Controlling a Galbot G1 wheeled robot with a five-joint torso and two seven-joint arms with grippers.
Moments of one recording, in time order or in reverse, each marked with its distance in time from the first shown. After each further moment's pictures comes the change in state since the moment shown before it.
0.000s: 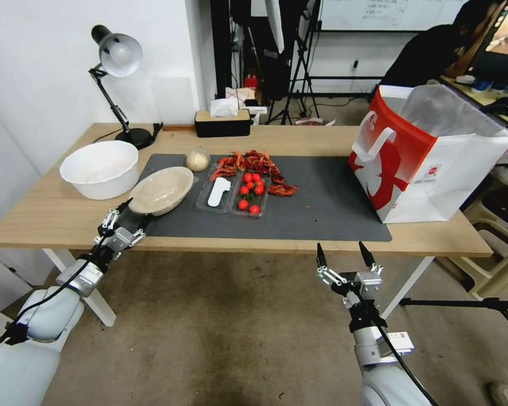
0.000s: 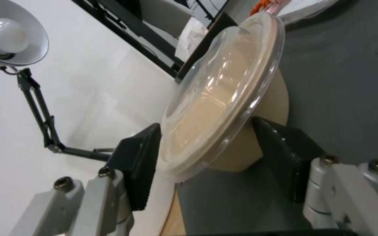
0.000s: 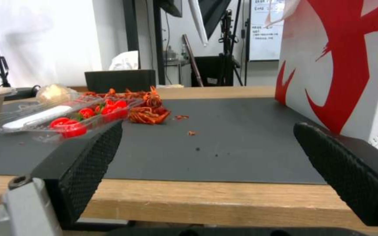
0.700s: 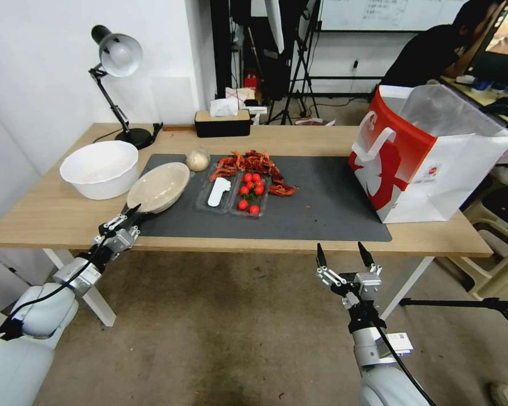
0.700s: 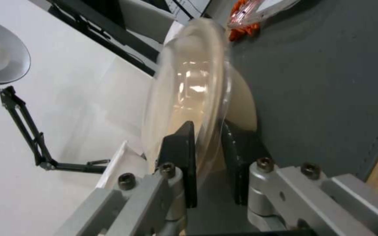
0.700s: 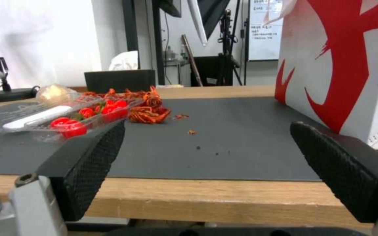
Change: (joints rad) left arm -0.016 0.039 0.006 0.020 0.044 -0.031 0.037; right arm -0.003 0.009 -0.001 -0.004 -0.004 0.007 -0.001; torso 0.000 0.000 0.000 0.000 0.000
